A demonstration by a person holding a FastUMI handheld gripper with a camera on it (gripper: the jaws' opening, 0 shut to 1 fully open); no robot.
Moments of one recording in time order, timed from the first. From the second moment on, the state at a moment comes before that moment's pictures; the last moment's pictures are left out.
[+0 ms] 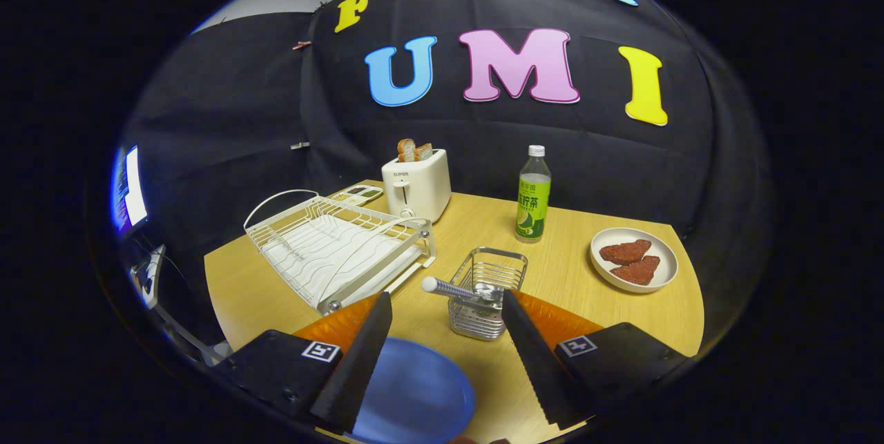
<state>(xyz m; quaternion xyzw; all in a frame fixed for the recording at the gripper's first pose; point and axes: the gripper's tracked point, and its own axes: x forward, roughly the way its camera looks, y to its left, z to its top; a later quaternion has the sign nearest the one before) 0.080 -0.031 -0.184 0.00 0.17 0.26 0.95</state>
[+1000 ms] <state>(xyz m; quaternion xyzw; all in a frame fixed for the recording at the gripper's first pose) 0.152 -0.002 -0.221 -0.04 0.13 0.23 0.96</state>
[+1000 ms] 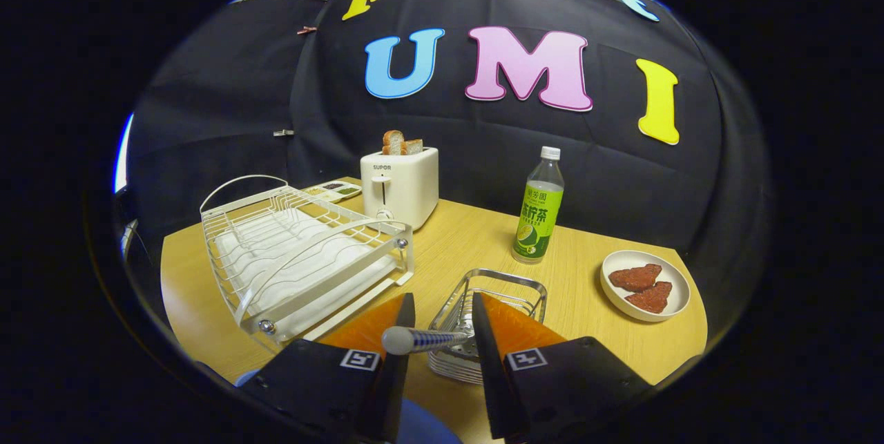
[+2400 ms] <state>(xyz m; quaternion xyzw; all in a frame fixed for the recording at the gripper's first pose) 0.091 -0.040 -0.119 -0.03 0.14 0.26 0.95</state>
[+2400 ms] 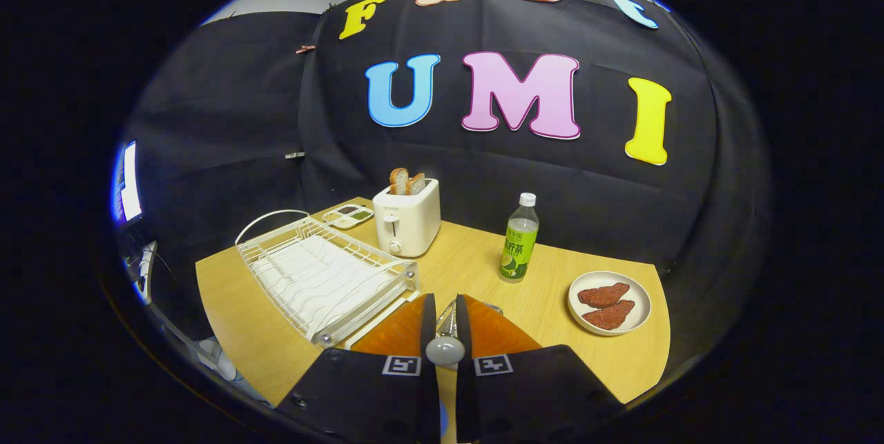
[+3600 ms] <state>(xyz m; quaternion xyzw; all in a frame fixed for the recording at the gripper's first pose) -0.002 0.007 -0.217 -0.08 0.20 0.37 0.91</state>
